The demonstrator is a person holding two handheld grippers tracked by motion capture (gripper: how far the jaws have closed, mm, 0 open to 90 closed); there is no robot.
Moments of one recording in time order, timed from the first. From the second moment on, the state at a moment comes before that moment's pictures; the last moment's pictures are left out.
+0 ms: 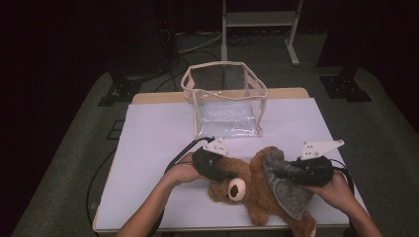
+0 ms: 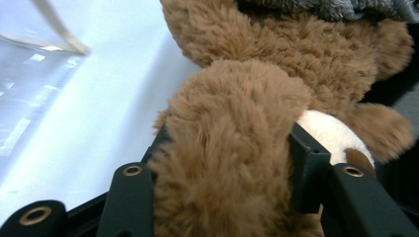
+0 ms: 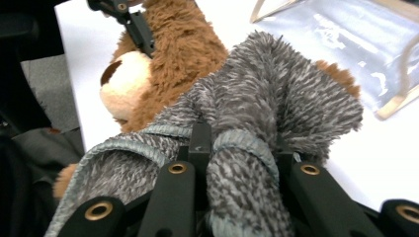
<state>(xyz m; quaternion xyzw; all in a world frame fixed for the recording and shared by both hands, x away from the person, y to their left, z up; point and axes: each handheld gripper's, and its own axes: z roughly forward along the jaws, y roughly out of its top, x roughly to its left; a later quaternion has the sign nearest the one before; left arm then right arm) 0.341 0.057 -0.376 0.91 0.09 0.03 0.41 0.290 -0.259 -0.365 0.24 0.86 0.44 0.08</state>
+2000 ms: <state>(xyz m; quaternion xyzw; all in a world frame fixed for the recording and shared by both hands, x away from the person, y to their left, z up) 0.296 0.117 -0.379 0.89 0.08 0.12 0.43 0.335 -0.127 -0.304 0.11 0.92 0.37 0.08</state>
